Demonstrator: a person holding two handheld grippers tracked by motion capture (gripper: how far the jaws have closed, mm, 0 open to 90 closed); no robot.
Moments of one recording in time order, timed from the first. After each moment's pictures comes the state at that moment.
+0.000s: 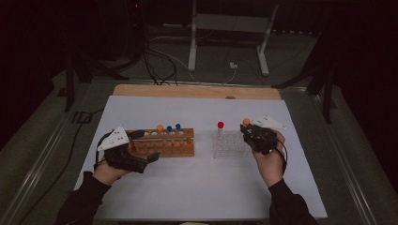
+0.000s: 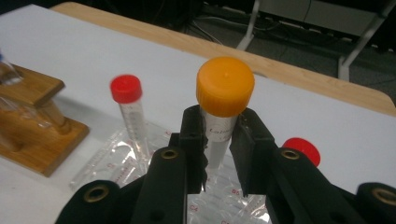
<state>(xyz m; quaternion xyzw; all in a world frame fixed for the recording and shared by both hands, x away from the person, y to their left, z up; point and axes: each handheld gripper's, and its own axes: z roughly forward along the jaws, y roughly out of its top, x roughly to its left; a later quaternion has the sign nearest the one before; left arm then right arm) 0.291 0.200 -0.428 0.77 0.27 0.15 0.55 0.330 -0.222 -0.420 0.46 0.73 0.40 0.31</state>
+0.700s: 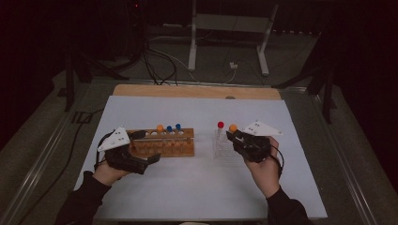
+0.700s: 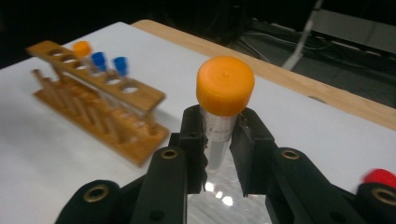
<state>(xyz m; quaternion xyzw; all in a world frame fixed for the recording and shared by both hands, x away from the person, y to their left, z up) 0.288 0.197 -0.424 0.78 0.26 0.15 0.55 0.292 -0.189 -0.393 0.39 0.76 0.45 0.26</state>
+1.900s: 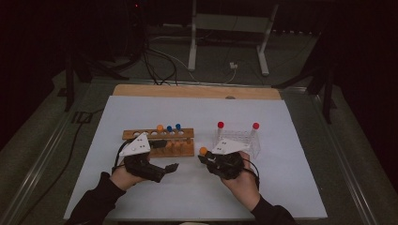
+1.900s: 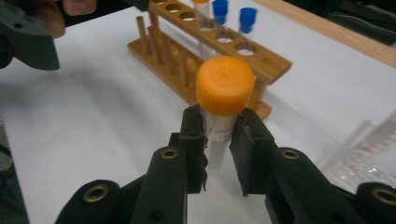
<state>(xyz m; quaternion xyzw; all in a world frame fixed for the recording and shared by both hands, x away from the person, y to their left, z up) 0.281 0.150 -0.433 0.80 0.21 0.09 0.55 0.270 -0.129 -0.429 0.30 0.83 0.43 0.16</state>
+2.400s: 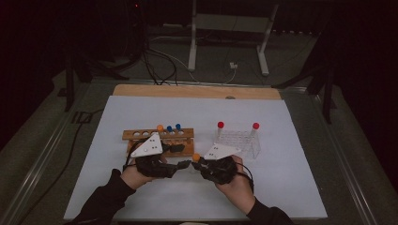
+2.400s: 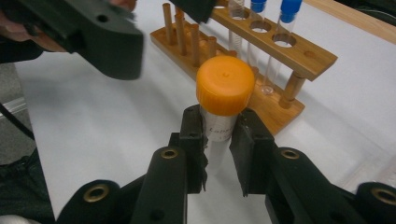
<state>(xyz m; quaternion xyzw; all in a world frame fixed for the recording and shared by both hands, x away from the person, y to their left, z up) 0.281 0.120 -0.426 0.81 0.17 0.09 0.56 0.263 -0.114 -0.437 0.28 0.85 0.43 0.14</state>
